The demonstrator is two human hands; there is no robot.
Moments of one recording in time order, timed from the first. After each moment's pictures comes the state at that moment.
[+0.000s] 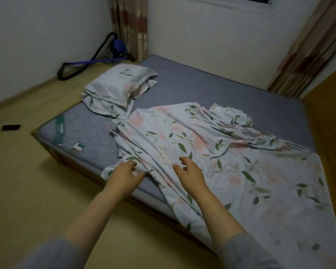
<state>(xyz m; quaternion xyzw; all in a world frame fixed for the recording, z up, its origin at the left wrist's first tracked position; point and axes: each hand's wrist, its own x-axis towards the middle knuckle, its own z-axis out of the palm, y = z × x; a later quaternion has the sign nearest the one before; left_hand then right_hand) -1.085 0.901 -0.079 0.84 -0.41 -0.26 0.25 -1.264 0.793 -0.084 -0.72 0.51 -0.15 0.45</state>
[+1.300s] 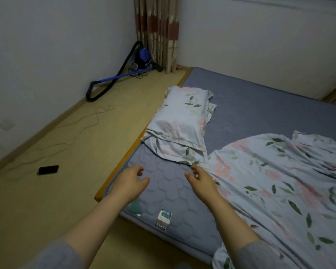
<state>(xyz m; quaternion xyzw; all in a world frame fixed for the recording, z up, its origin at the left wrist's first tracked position) -0.362 0.799 -0.099 0.83 -0.43 -0.27 0.23 -0.568 0.692 -0.117 -0.68 0.56 -0.12 0.46</state>
